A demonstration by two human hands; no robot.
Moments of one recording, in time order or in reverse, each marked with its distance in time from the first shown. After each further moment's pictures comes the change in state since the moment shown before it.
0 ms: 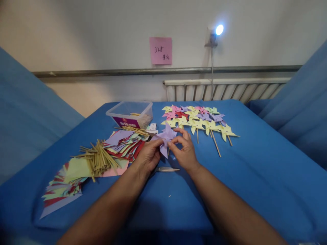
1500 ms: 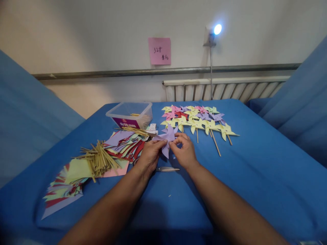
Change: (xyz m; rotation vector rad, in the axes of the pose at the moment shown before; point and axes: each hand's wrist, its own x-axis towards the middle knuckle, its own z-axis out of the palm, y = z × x) left_hand 0.002 -0.007 -0.002 0.263 0.052 0.093; right_hand -0.001 0.005 0.006 0.024 0.047 0.177
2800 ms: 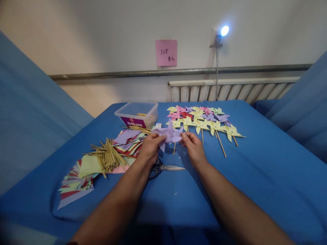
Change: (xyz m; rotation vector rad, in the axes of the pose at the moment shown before) left_hand 0.005 0.021 -0.014 0.051 0.025 0.145; right_hand 0.003 0.000 -0.003 0.469 0.032 0.374
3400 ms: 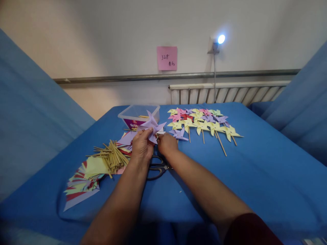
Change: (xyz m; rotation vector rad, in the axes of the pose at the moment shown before) left_hand 0.005 0.031 -0.014 -0.456 0.090 0.198; right_hand 0.017 0.002 0.100 -1.324 -0.362 -0.195
